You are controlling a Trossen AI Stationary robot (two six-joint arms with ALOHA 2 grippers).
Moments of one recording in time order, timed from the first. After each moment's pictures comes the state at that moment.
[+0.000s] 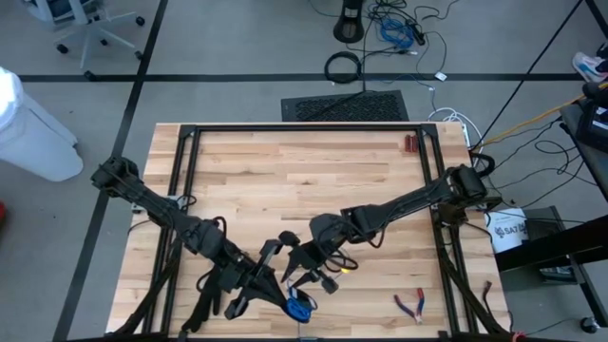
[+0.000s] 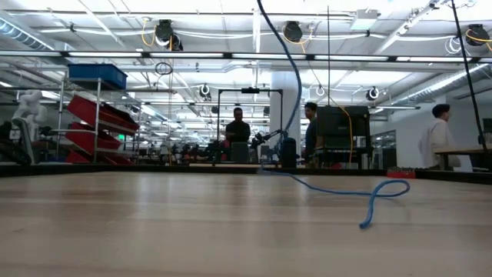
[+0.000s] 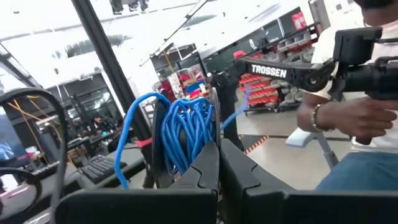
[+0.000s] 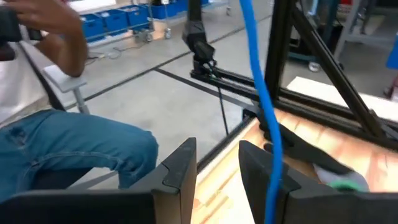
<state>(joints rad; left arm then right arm) -0.55 1.47 1.05 0.64 0.13 0.41 0.29 1.84 1.38 0.17 -0.45 -0.04</state>
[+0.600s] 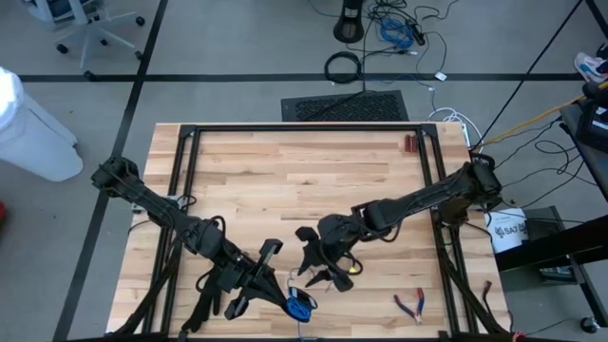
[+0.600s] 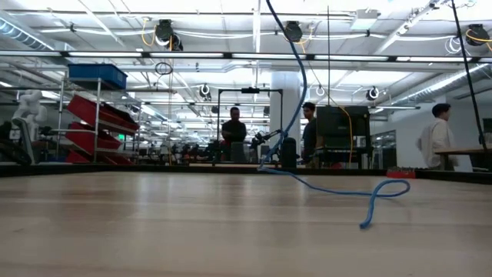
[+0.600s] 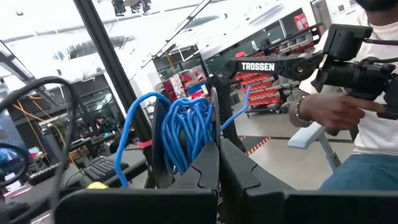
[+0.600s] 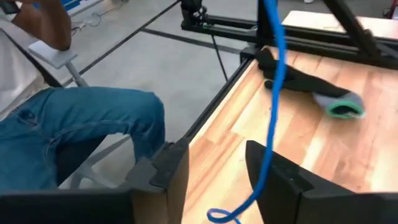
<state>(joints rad) -0.55 1.47 1.05 0.65 0.12 0.41 0.31 1.72 1.38 -0.17 -0.37 0.02</state>
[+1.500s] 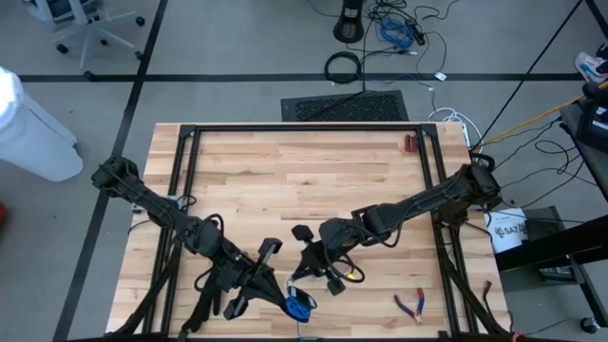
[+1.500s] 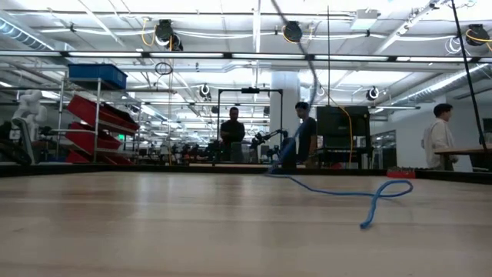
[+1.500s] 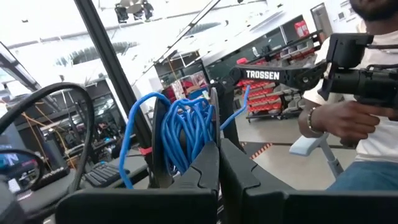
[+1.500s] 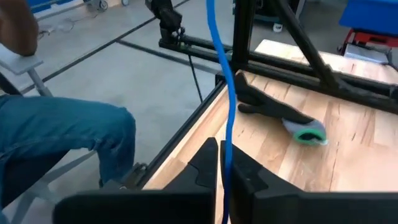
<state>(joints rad) -0.55 1.47 1.05 0.68 0.12 0.40 0.33 1.74 1.38 -0.05 -0.23 -0.03</state>
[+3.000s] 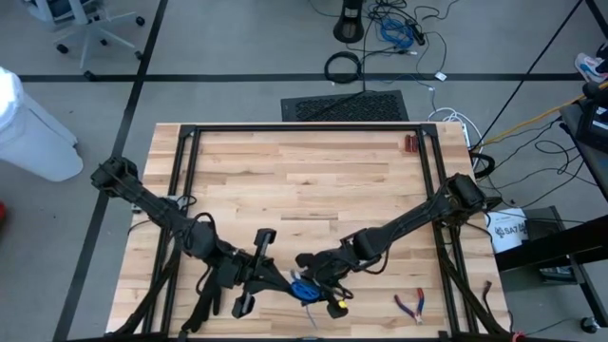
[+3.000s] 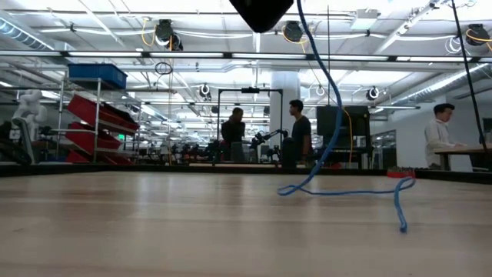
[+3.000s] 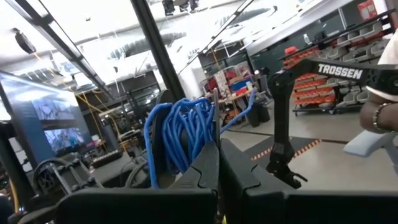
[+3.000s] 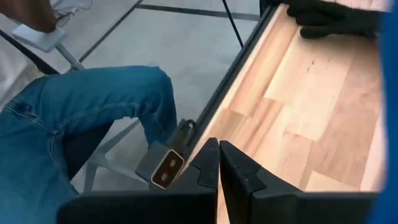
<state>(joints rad) -0.58 1.46 1.05 0.71 -0.11 0.46 0.43 1.89 1.38 -0.09 -0.28 0.17</state>
